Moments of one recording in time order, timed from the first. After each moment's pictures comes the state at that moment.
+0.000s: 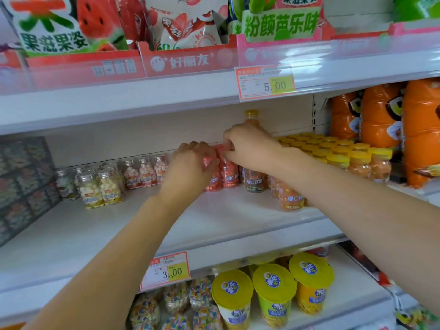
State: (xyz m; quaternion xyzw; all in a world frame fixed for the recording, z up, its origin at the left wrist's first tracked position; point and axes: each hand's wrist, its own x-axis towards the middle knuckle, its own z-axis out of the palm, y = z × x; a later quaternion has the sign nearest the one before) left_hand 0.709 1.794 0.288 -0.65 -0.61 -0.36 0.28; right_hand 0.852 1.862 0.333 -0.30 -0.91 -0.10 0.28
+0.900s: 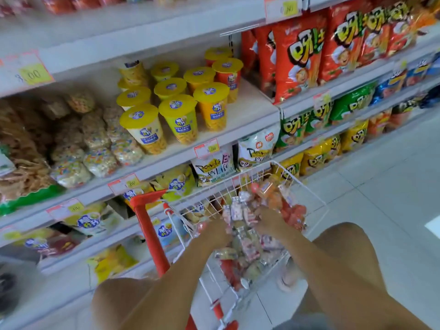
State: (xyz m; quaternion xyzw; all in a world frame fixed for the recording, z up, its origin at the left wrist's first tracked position) left_hand 0.940 1.627 -0.136 -0.58 -0.71 0.07 -0.40; right_hand 1.107 1.680 -0.150 -0.59 -0.73 0.34 -0.09
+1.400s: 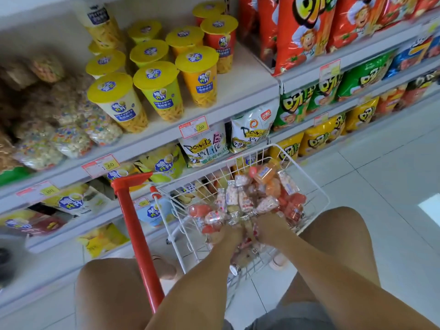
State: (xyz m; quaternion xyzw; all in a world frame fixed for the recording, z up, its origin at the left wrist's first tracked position) left_hand 1.019 1.620 -0.218 -0.20 -0.81 -0.13 -0.54; right_hand 1.132 1.655 -0.183 -0.53 -0.78 0.20 -0.26
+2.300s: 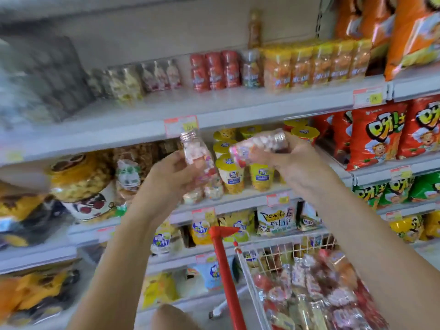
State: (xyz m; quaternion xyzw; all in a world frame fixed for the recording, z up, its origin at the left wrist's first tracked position) left_hand 0.799 1.544 0.168 -0.42 -0.55 -0.62 -0.37; right_hand 0.985 1.656 0.163 -0.27 -0.61 0.62 0.42
